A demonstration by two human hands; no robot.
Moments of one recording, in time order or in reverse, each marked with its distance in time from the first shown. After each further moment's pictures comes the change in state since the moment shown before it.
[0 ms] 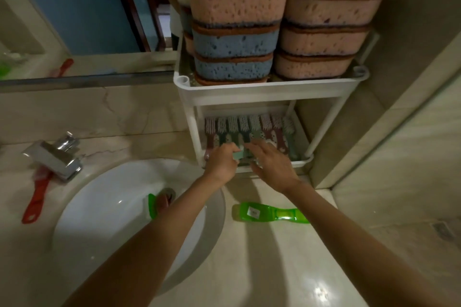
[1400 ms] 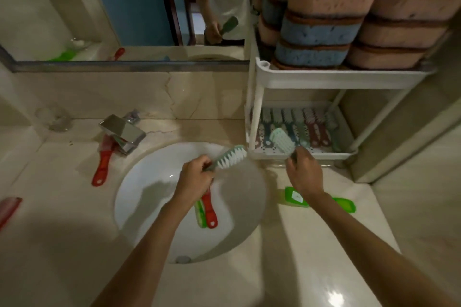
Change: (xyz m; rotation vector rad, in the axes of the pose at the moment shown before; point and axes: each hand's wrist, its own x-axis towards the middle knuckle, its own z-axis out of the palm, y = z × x) left_hand -0.095 -0.140 -0.083 -0.139 0.196 -0.103; right_hand -0.019 -0.095 0.003 0.191 0.054 0.530
